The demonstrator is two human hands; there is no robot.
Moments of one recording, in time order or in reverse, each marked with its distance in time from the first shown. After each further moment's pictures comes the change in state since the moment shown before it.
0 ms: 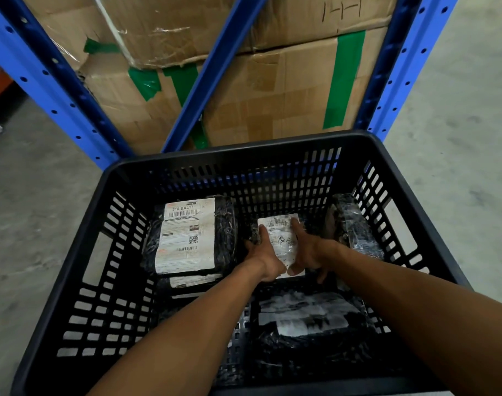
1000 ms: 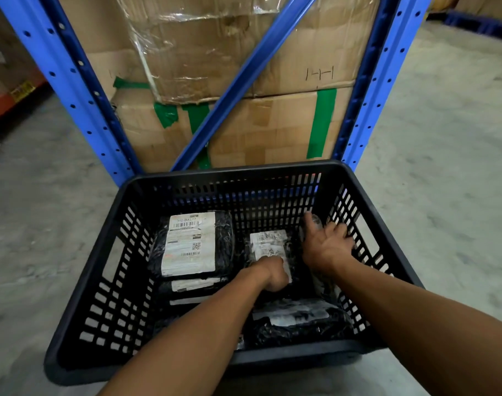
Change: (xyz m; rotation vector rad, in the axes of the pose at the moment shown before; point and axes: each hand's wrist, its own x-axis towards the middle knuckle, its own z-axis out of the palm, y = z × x) left_hand -0.042 0.021 -0.002 0.364 -0.129 0.217; right_hand -0.073 -0.003 -0.017 -0.407 0.604 0.169
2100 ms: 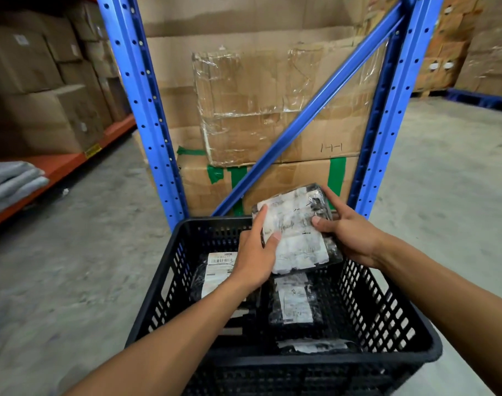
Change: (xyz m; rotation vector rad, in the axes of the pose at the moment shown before) left_hand -0.137 -0.017 -0.071 -0.682 0.811 0.406; right_hand -0.072 0.006 -0.130 1.574 -0.204 -0.495
